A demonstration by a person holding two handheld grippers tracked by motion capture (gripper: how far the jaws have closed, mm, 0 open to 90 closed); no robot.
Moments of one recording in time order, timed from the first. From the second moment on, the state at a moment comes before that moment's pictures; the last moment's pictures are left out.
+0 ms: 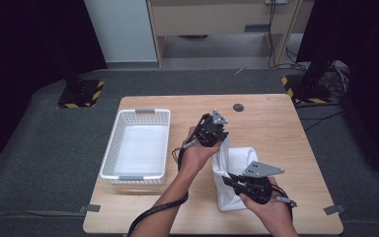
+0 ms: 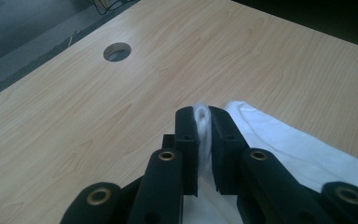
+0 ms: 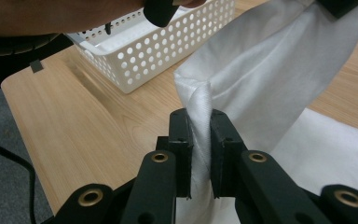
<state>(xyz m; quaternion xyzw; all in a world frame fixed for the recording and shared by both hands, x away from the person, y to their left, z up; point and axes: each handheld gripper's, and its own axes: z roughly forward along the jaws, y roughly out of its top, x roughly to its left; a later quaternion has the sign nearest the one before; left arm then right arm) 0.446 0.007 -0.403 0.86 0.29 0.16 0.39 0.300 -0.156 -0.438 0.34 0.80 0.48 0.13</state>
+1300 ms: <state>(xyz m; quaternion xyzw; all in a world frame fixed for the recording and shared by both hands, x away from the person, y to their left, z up) 0.460 -0.010 -0.421 0.86 0.25 0.13 0.42 0.304 -0.186 -0.445 0.36 0.79 0.48 0.12</state>
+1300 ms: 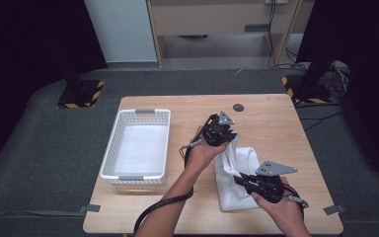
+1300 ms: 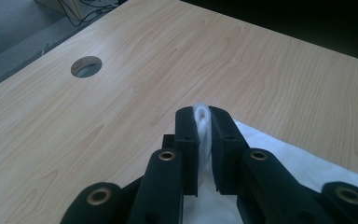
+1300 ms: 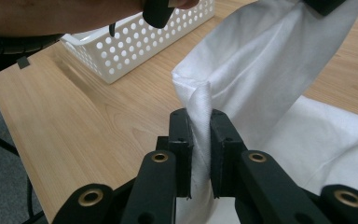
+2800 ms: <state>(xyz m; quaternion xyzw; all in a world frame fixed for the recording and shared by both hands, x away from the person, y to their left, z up) 0.466 -0.019 -0.447 0.86 0.23 0.12 0.44 0.307 -0.200 -0.463 0.38 0.79 0.47 0.11</state>
